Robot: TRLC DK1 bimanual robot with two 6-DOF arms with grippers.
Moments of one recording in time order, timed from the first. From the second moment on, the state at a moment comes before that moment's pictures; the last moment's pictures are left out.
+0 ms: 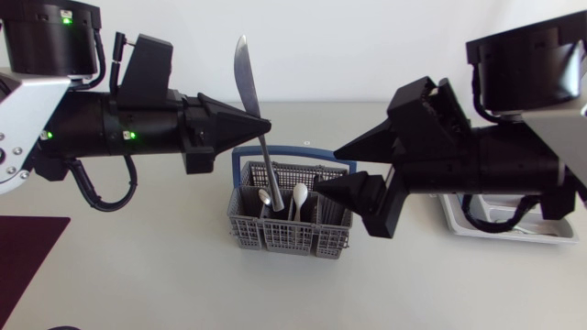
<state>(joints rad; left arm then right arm) -0.45 1.21 0.94 -0.10 0.68 0.07 0.61 1.11 0.89 -0.34 -0.36 -0.29</state>
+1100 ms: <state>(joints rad) -0.42 1.23 0.98 -0.09 0.84 -0.03 0.70 1.33 1.05 -0.33 -0.51 -0.27</state>
